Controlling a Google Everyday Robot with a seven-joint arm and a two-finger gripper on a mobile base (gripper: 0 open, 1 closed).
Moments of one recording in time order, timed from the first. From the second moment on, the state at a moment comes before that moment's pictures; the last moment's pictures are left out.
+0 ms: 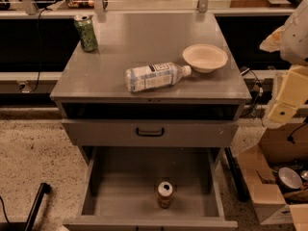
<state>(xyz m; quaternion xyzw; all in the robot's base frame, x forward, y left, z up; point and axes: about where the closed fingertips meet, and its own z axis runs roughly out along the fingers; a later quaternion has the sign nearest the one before) 0.438 -0.217 0.977 -0.60 0.78 -0.04 0.16</state>
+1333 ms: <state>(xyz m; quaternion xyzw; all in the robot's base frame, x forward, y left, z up) 0.400 -0.201 0.951 -0.56 0.79 0.01 0.25</state>
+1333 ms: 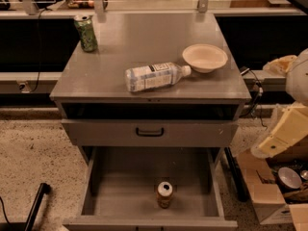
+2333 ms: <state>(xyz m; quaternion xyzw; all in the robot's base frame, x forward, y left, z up) 0.402 -0.171 0.833 -0.55 0.74 0.07 0.38</state>
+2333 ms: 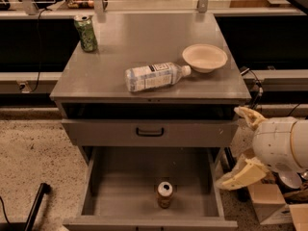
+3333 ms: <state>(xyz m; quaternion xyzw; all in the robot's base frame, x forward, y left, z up) 0.408 -0.126 0.761 -0.52 0.71 0.17 0.44</state>
